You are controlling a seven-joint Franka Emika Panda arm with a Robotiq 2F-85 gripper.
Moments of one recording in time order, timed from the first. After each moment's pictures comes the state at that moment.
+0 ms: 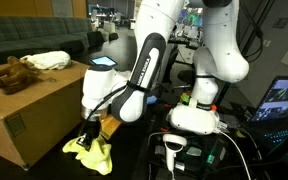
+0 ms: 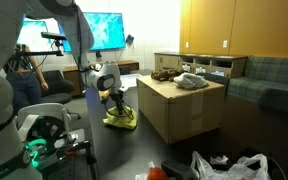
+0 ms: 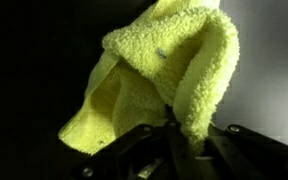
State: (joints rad) arm 0.70 0.50 0.02 -2.30 0.15 2.97 0.59
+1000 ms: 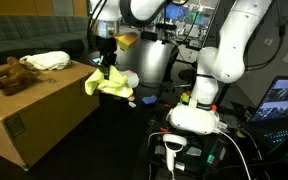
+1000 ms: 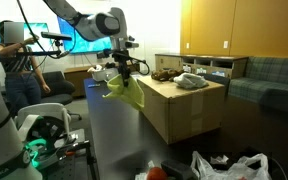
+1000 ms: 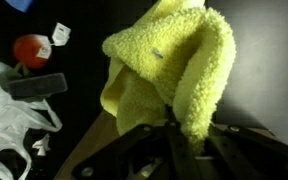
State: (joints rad) arm 0.38 -0.15 0.09 -2.32 -0.11 2.16 0.45
